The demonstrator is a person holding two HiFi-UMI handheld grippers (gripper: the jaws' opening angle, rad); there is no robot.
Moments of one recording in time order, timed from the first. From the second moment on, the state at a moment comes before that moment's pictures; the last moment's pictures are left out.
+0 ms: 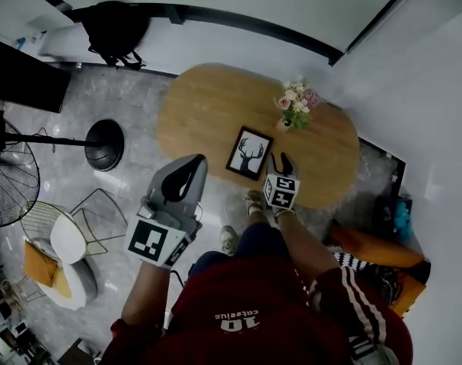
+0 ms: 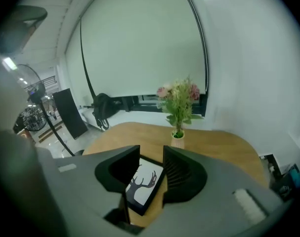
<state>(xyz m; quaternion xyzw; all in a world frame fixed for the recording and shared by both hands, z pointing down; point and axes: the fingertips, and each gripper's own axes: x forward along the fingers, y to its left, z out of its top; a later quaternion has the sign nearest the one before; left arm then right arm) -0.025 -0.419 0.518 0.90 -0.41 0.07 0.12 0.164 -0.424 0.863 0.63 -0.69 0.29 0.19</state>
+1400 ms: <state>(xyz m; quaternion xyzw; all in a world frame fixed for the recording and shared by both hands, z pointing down) -0.071 -0.416 0.606 0.87 -0.46 0.11 0.16 0.168 -0.438 1.093 0.60 -0.52 0.54 0.27</state>
